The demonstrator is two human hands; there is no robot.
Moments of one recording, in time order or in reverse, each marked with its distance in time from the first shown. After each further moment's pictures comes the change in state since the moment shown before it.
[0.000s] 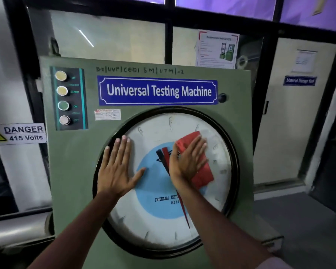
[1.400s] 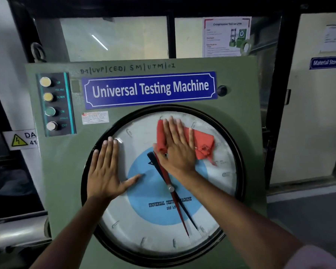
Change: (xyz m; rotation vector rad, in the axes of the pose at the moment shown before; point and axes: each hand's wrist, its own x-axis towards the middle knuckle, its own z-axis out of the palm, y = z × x) left_hand 0.005 0.004 0.022 0.094 0.097 -0.021; right_hand 0.055 0.020 -0.004 -0.196 -0.033 -0.769
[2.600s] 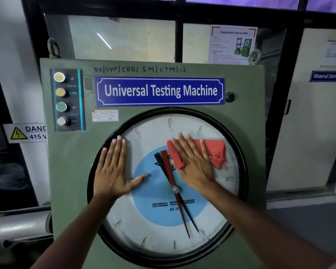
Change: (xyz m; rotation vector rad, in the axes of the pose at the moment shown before) left_hand -0.003 -0.003 0.006 0.002 0.020 -0.005; right_hand -0.032 0.038 -0.006 -0.150 -0.146 -0.216
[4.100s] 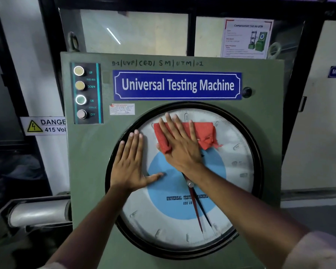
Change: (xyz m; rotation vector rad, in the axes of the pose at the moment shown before) left_hand 0.001 -0.001 -0.012 -0.049 -0.091 0.027; right_hand 0.065 -0.076 -0.015 0.099 0.108 -0.060
